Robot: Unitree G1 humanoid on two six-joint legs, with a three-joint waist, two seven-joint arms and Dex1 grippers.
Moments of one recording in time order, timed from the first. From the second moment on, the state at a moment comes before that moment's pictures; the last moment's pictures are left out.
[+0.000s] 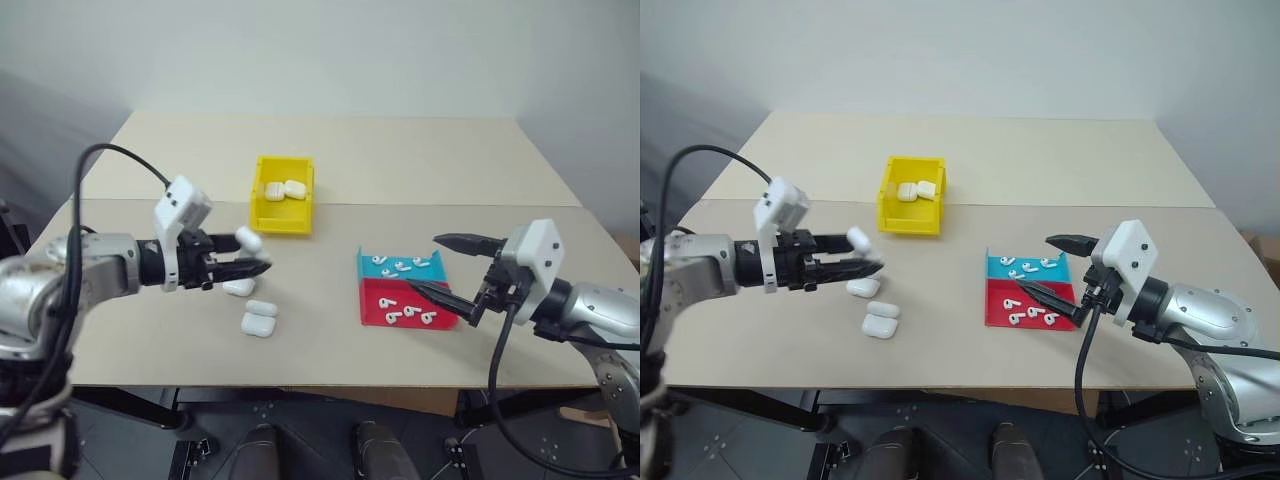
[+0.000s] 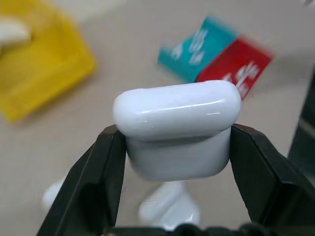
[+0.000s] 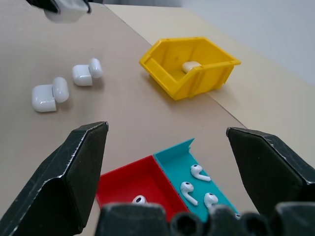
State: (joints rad) left arm -0.48 0.78 0.23 -0.40 -0.82 1.03 -0.83; right arm -0.13 -0.79 -0.24 -0.56 0.59 0.49 0.78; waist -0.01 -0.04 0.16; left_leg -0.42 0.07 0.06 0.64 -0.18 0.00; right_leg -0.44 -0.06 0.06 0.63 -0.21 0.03
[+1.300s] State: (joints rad) left arm -0.50 0.44 0.01 -0.22 -0.76 0.37 -1.29; right arm -0.47 -1.11 0.31 -0.31 0.12 0.50 1.15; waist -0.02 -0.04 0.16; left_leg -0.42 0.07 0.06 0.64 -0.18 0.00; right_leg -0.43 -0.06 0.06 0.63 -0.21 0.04
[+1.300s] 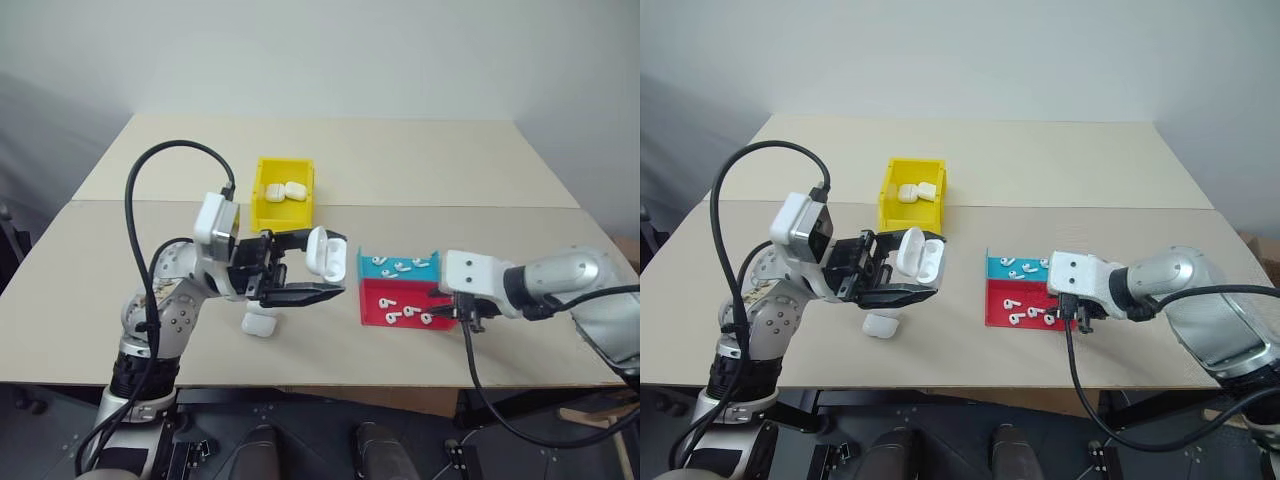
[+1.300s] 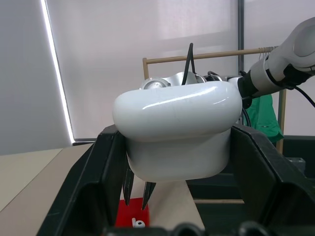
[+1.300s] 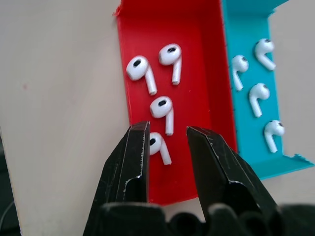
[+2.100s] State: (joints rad) left arm -0.44 0.44 0.01 -0.32 -0.77 0.37 -1.20; right arm -0.58 -0.98 0.41 0.05 -0.14 0.04 1.35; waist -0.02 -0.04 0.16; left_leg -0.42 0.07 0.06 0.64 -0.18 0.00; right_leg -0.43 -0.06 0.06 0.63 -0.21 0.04
